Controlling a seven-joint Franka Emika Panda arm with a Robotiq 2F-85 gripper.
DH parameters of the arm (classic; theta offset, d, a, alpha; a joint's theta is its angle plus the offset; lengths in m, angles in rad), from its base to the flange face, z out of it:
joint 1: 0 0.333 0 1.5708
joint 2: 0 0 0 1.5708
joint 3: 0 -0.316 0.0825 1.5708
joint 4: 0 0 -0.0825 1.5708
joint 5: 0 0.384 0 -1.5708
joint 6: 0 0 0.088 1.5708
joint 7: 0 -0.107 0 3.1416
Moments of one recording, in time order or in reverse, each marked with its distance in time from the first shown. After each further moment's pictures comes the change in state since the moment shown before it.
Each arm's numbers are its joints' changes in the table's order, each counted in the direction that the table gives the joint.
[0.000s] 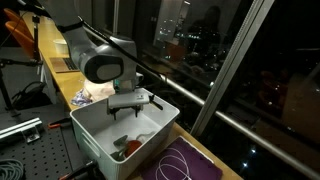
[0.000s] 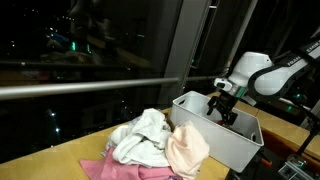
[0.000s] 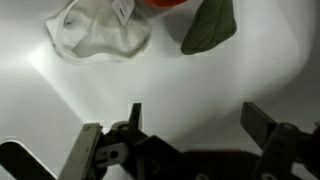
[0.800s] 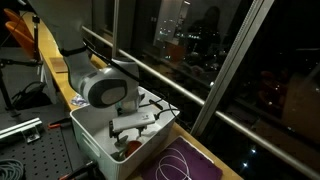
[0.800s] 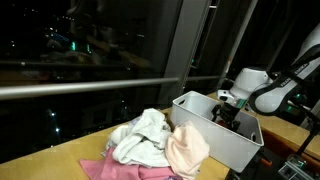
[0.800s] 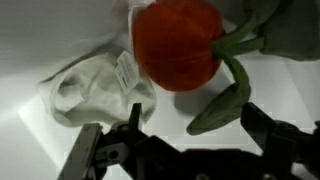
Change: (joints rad) arm -0.001 -0.131 0.139 -0.019 -0.204 -0.105 -0.002
